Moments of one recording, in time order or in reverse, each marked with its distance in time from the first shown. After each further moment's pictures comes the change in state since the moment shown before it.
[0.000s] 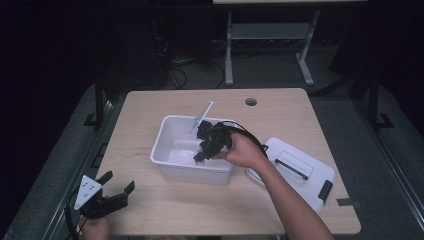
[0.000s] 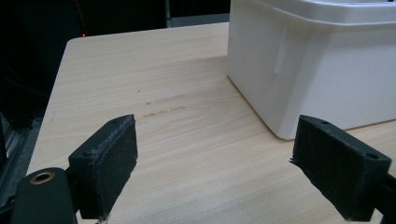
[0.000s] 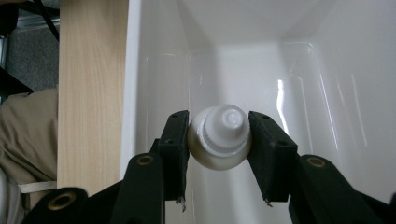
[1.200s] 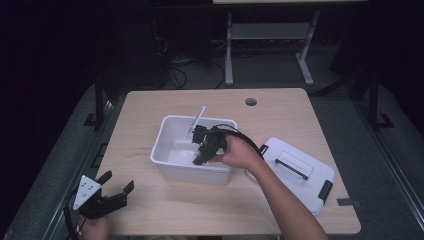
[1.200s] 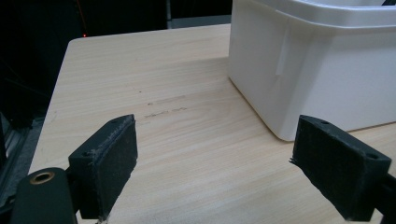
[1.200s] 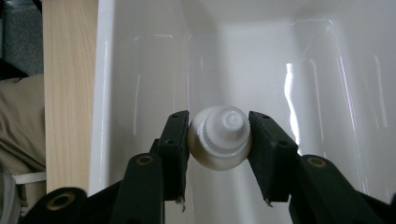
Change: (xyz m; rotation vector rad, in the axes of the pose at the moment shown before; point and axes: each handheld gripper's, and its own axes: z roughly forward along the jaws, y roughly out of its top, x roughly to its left) left arm 0.001 0.000 -0.001 -0.005 0.000 -0.007; right arm -0.004 0.003 0.024 0.085 0.018 0.007
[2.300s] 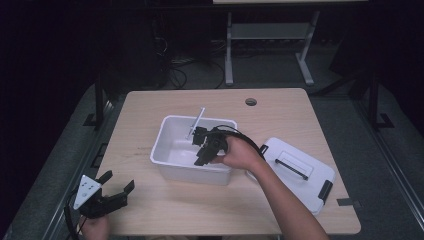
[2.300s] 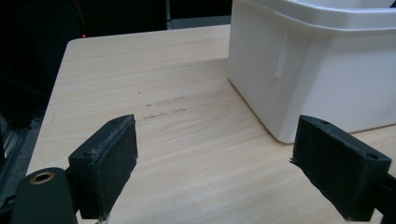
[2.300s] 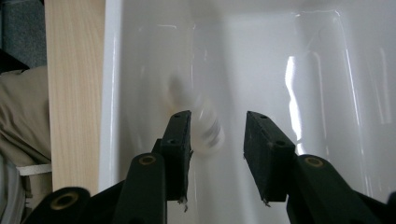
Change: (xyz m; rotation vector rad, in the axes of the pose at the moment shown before) left arm -0.001 0.001 0.001 -0.005 -0.002 -0.005; right arm 0.004 -0.001 -0.002 0.029 0.000 -0.004
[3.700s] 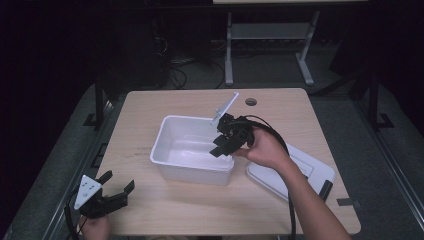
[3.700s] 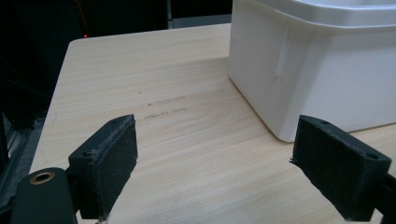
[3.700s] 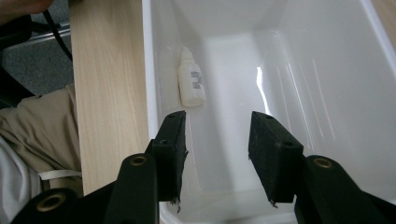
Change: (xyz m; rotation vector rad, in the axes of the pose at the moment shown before) left arm -0.001 0.000 0.000 0.003 0.006 0.009; right arm 0.012 -0.036 -0.079 -0.158 -0.075 0.062
